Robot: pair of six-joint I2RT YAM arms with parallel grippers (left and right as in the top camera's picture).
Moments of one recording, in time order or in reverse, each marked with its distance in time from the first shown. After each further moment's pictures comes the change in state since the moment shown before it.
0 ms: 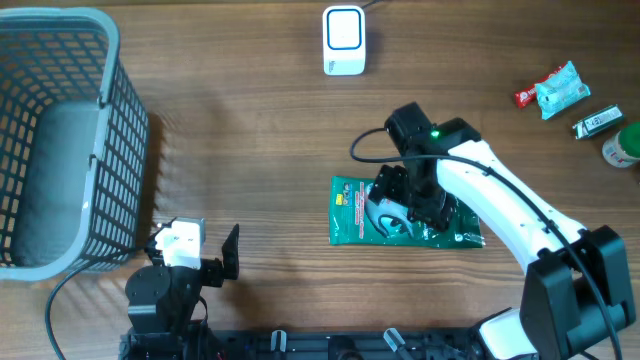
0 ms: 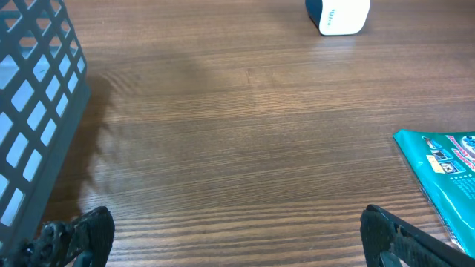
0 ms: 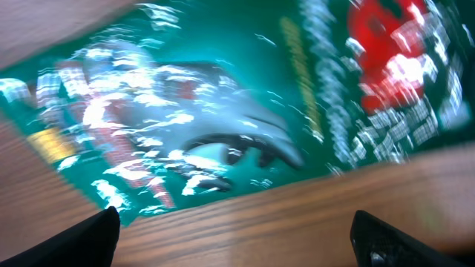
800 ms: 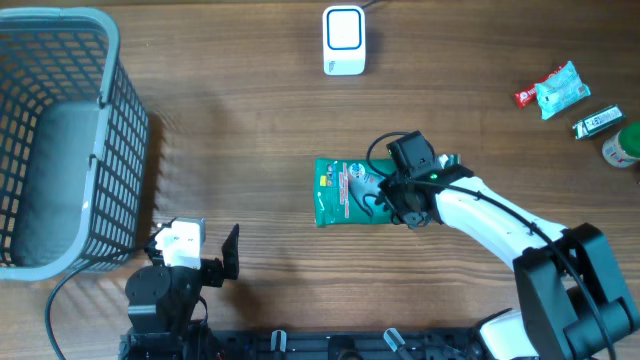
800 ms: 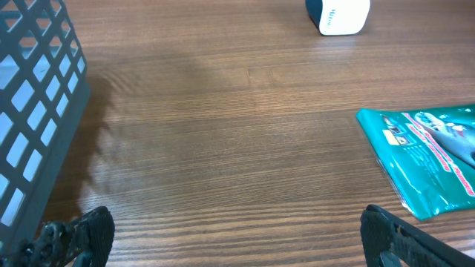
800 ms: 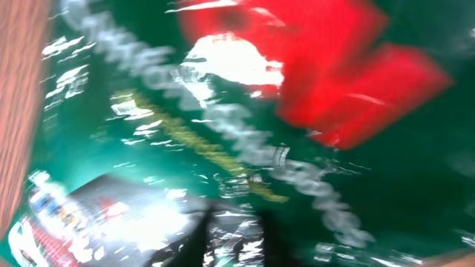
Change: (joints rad) left arm 0.000 0.000 0.000 0.000 0.000 0.000; right arm 0.000 -0.027 -0.336 0.662 0.034 0.385
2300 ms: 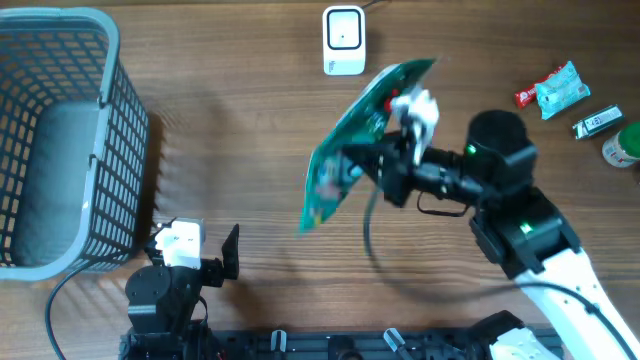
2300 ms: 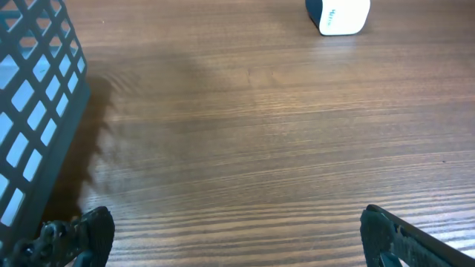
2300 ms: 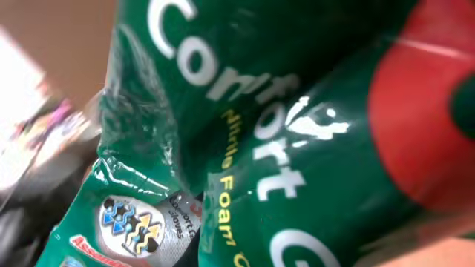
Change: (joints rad) left arm 0.000 0.000 0.000 0.000 0.000 0.000; right arm -0.007 -0.573 0.151 0.268 -0.692 -1.135
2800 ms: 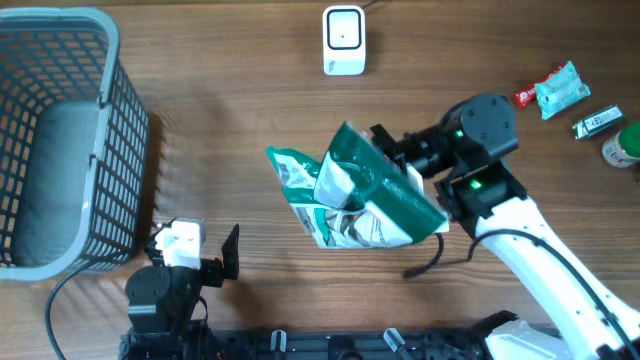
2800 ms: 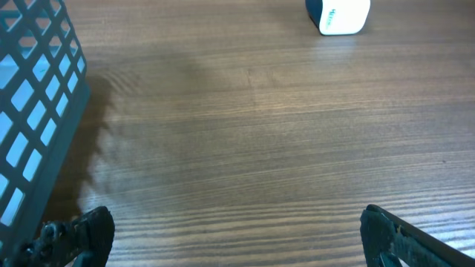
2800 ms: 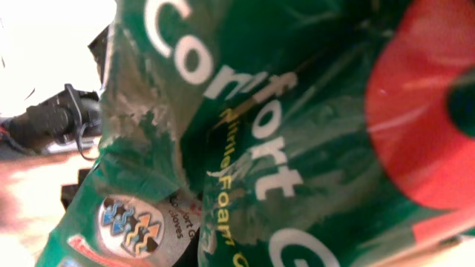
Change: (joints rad) left arm 0.000 0.000 0.000 0.000 0.000 0.000; right arm 0.019 0.275 -0.005 0.816 -0.793 -1.107
